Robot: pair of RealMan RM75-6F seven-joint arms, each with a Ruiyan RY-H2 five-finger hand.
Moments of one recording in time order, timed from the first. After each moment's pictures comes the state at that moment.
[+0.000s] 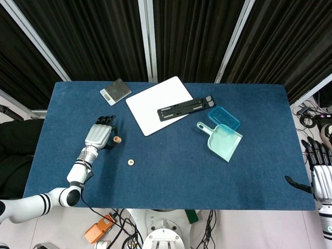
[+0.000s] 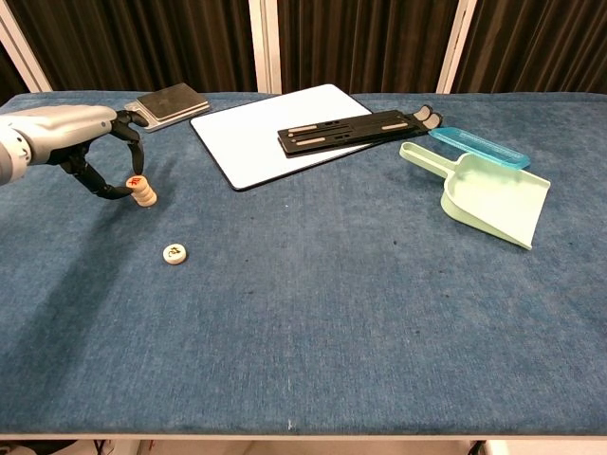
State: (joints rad) left arm -0.72 -1.55 -0.17 -1.34 0.93 0.90 0.38; right arm 0.04 -1.10 0.08 -1.58 -1.54 1.57 0.14
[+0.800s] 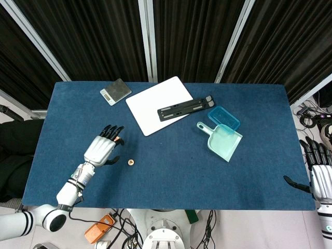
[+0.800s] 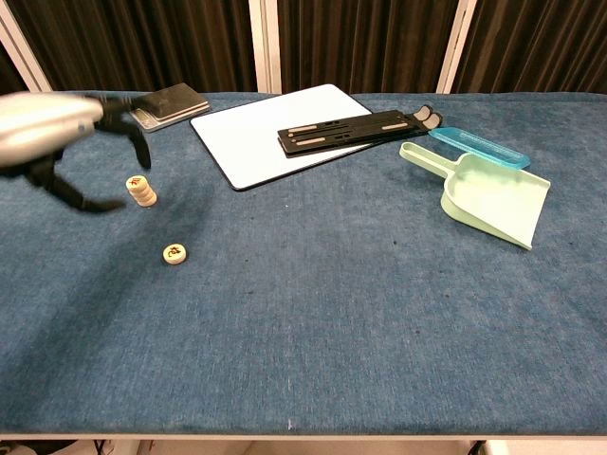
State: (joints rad) left arm -0.60 -1.44 -0.03 -1.58 1.31 1.11 0.34; right arm 0.04 -1.11 0.08 -1.56 -1.55 1.57 0.16
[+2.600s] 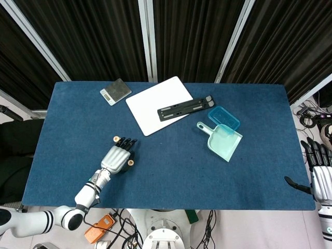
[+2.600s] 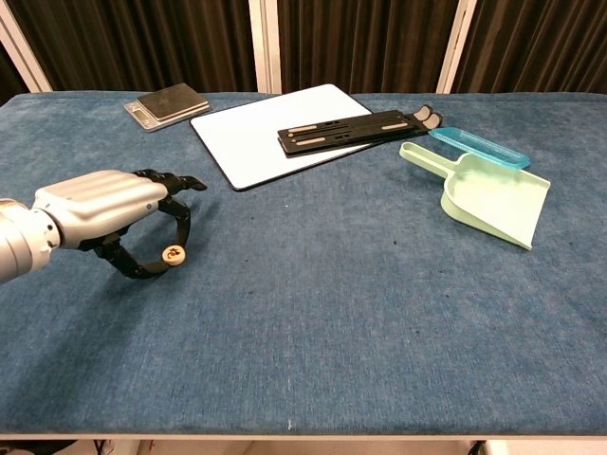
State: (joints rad) left arm -0.63 -1.62 -0.04 -1.44 1.22 0.97 0.45; right arm 0.03 -1.10 0.08 -1.58 -1.55 1.58 0.13
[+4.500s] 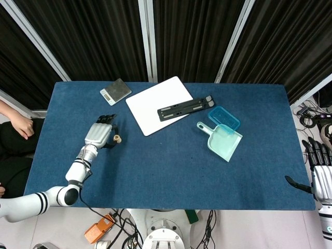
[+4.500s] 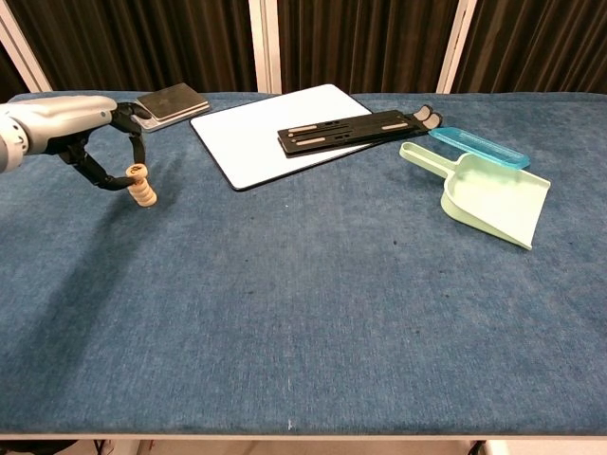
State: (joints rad) left arm -0.73 -1.51 -0.17 -1.39 0.92 0.88 0.35; right arm 0.03 -1.11 0.09 -1.58 -1.53 1.58 0.14
